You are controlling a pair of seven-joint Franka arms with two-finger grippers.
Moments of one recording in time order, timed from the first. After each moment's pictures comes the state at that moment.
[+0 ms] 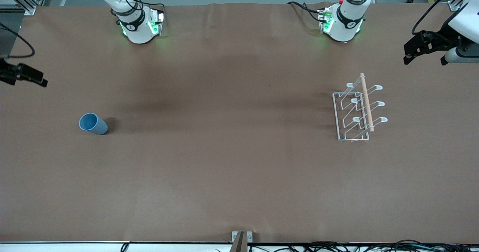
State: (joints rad) left arm 0.05 -0.09 -0.17 -1.57 0.02 1.48 -0.04; right arm -0.14 0.02 -0.03 -1.67 -0.02 1.61 -0.08
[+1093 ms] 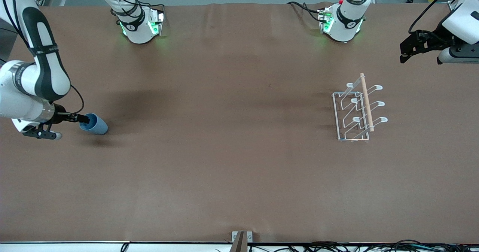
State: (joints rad) left arm 0.05 -0.09 -0.18 -1.57 0.02 1.46 -0.04; right arm -0.25 0.34 -0.04 -2.05 -0.02 2.25 -0.13
